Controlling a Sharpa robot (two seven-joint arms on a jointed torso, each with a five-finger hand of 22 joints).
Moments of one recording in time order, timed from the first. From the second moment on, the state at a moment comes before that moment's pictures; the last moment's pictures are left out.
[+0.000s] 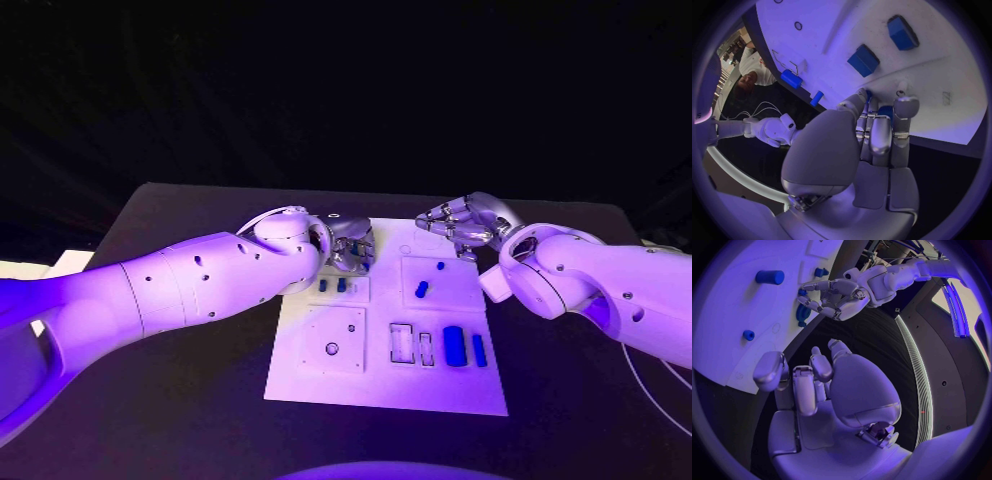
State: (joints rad) left arm 1.21 -0.50 -0.04 1.25 -1.49 -0.05 -0.13; left_hand 1.53 -0.11 0.30 0.13 0.06 1.03 0.14 0.13 0.19 1.07 0.08 0.28 0.09 1.43 0.00 1.28 1.16 0.13 1.36 0.10 0.91 1.11; right arm 1.20 -0.85 -0.03 1.53 -0.67 -0.41 -0.01; right_hand 1.33 0.05 -0.01 0.18 0.47 0.94 0.15 0.10 0.14 1.30 0.07 1.20 1.20 1.46 -0.01 1.48 1.31 0.10 1.29 0.10 1.29 0.98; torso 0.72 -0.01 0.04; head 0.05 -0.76
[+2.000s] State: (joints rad) left arm 1.22 -0.68 0.01 1.35 -1.34 -0.07 -0.16; left_hand 1.52 -0.11 0.40 0.07 0.06 1.12 0.14 0.11 0.16 1.19 0.06 0.23 0.10 1.46 -0.01 1.35 1.18 0.10 1.41 0.09 1.15 1.31; right arm 1.20 -0.87 -0.03 1.54 -0.68 -0.41 -0.01; right_hand 1.33 0.05 -0.01 0.18 0.47 0.94 0.15 0.10 0.15 1.30 0.07 1.20 1.20 1.46 -0.01 1.48 1.31 0.10 1.29 0.10 1.29 0.98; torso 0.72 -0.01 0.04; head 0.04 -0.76
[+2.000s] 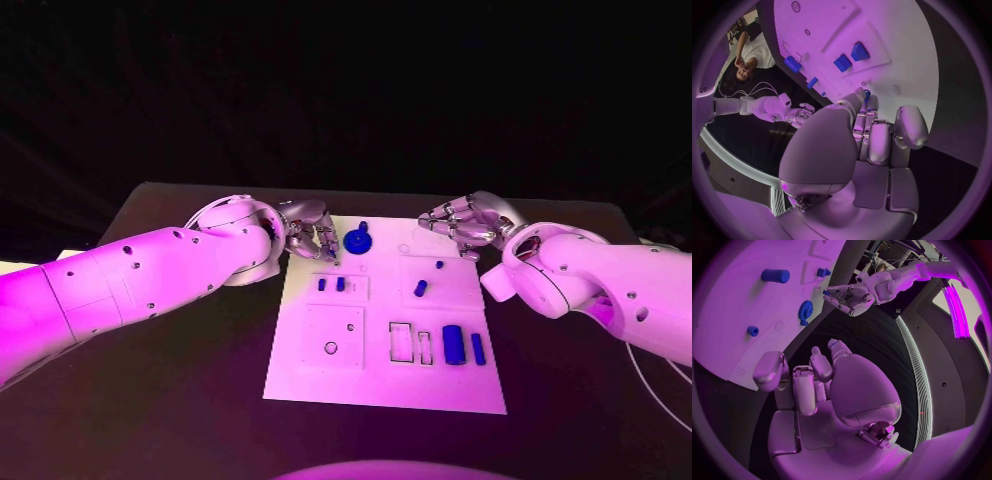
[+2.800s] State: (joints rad) left arm 1.22 -0.66 0.00 1.33 -1.32 -0.03 -0.16; left_hand 1.52 -0.11 0.40 0.07 0.06 1.12 0.14 0.11 0.16 1.20 0.07 0.22 0.10 1.46 -0.01 1.35 1.18 0.10 1.41 0.09 1.15 1.31; right arm 1.20 -0.86 -0.03 1.54 -0.68 -0.41 -0.01; right_hand 1.33 0.05 -0.01 0.18 0.47 0.94 0.15 0.10 0.15 1.30 0.07 1.20 1.20 1.46 -0.01 1.48 1.31 0.10 1.29 0.10 1.29 0.98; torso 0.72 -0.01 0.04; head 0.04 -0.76
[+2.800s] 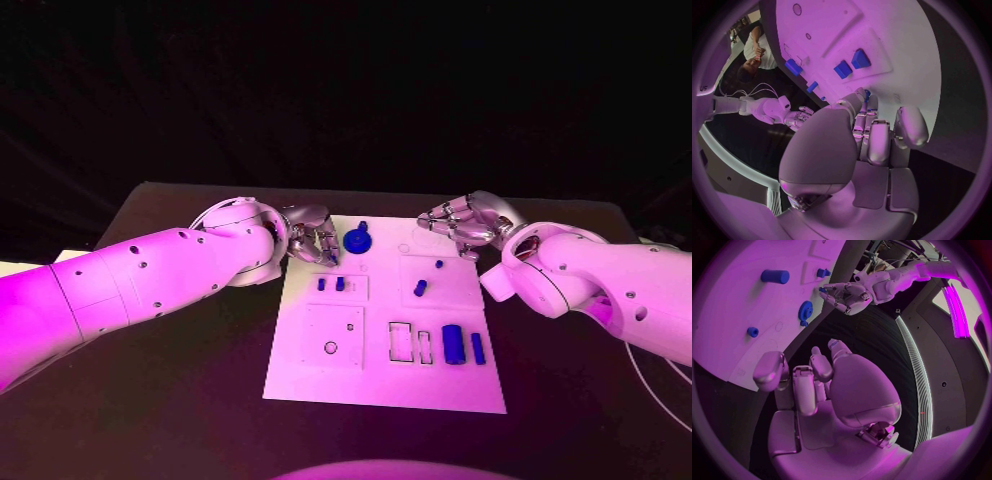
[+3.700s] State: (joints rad) left arm 1.22 -0.64 0.00 1.31 -1.32 -0.01 -0.16; left_hand 1.52 -0.11 0.41 0.07 0.06 1.12 0.14 0.10 0.16 1.20 0.07 0.22 0.10 1.46 -0.01 1.35 1.17 0.10 1.41 0.09 1.15 1.30; right arm 1.20 -0.87 -0.03 1.54 -0.68 -0.40 -0.01; right_hand 1.33 0.05 -0.01 0.18 0.47 0.94 0.15 0.10 0.15 1.30 0.07 1.20 1.20 1.46 -0.01 1.48 1.31 0.10 1.29 0.10 1.29 0.98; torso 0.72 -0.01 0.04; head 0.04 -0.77
